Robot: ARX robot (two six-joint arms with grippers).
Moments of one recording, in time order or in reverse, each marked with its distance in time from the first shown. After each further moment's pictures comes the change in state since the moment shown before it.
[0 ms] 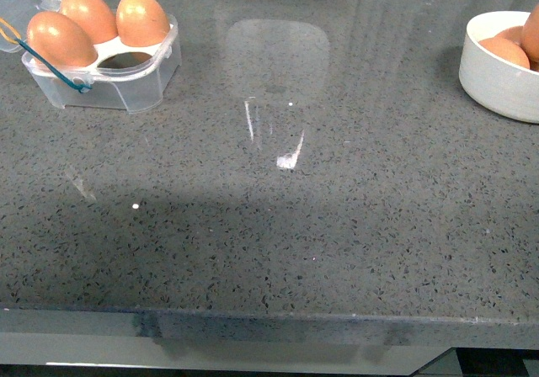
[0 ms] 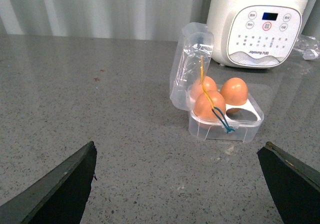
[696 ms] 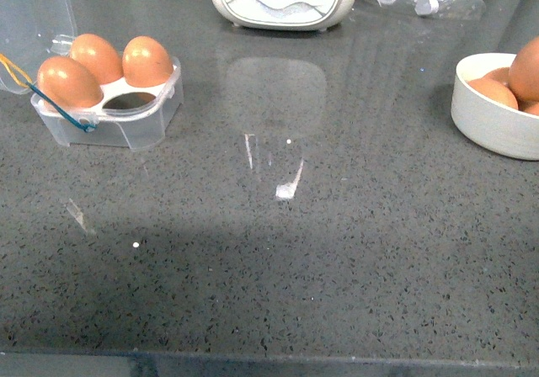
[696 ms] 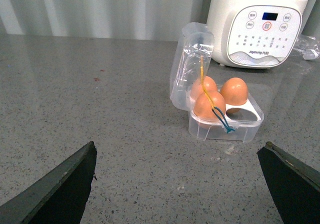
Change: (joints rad) left arm 0.000 0.000 0.000 0.000 0.000 0.000; right arm 0.000 0.000 0.000 0.000 0.000 0.000
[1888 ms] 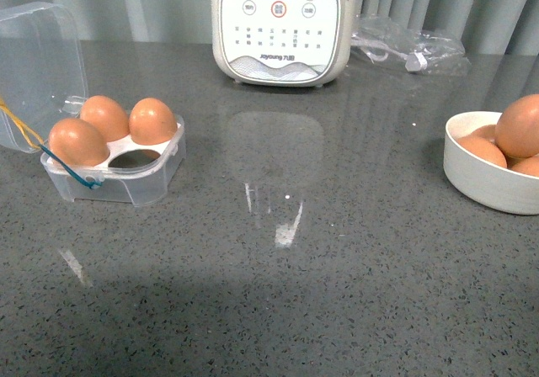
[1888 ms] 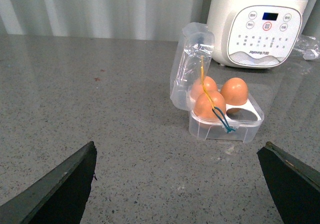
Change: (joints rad) left arm 0.000 0.000 0.000 0.000 0.000 0.000; right arm 0.010 0.014 0.008 -0.026 0.031 0.013
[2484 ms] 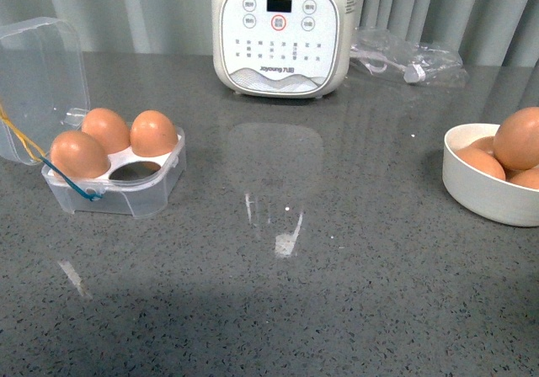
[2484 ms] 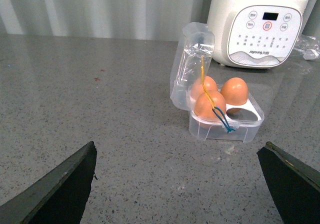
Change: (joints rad) left arm 0.000 0.000 0.000 0.000 0.000 0.000; right arm -0.082 0.649 0.320 -0.020 -0.060 -0.018
